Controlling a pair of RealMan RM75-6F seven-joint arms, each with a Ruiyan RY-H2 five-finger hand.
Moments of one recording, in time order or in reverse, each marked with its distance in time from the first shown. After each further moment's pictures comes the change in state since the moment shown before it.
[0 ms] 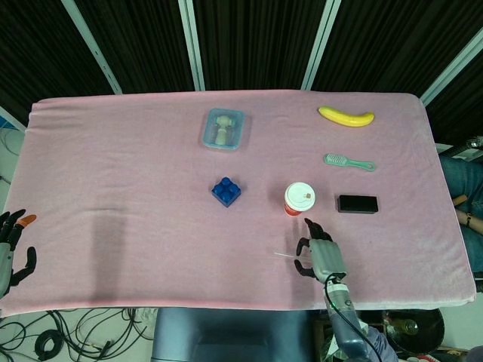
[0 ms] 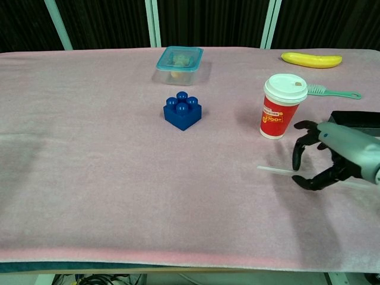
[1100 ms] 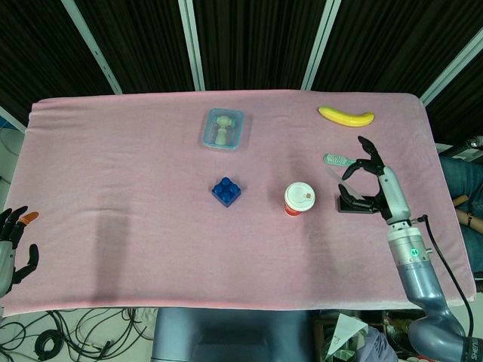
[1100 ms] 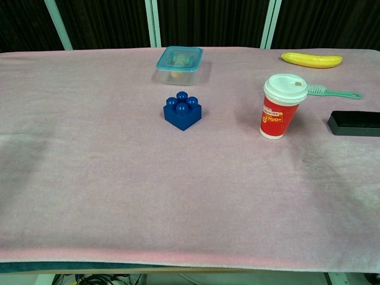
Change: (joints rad) left arm -0.005 -0.020 -0.008 0.022 0.023 0.021 -0.003; right arm 0.031 0.497 0.364 -0.050 -0.166 -0.243 1.073
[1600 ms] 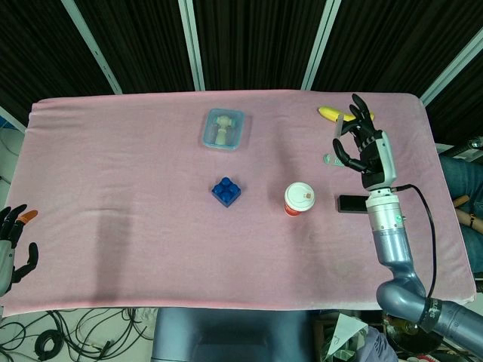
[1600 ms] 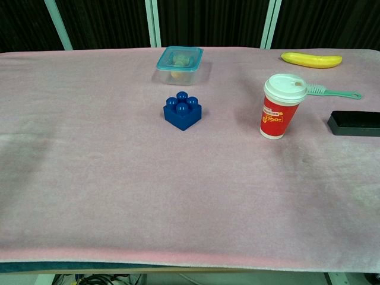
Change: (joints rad) left arm -0.001 -0.009 -0.004 0.016 0.020 0.019 -0.016; right arm 0.122 -0.229 0.146 0.213 0.012 0.016 0.443
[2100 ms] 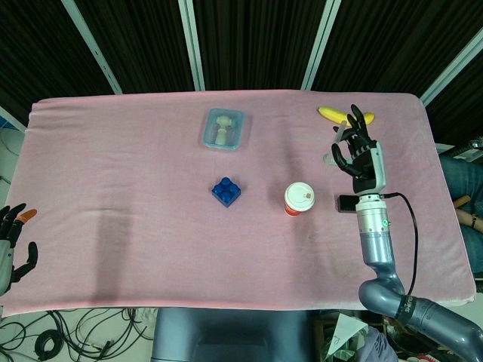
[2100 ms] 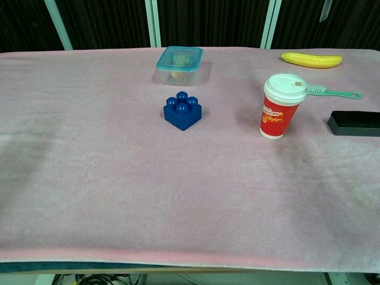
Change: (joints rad) left arm 0.000 -0.005 -0.003 0.010 -0.001 0.004 -0.011; right arm 0.012 -0.141 -0.056 0.151 -0.041 0.058 0.118
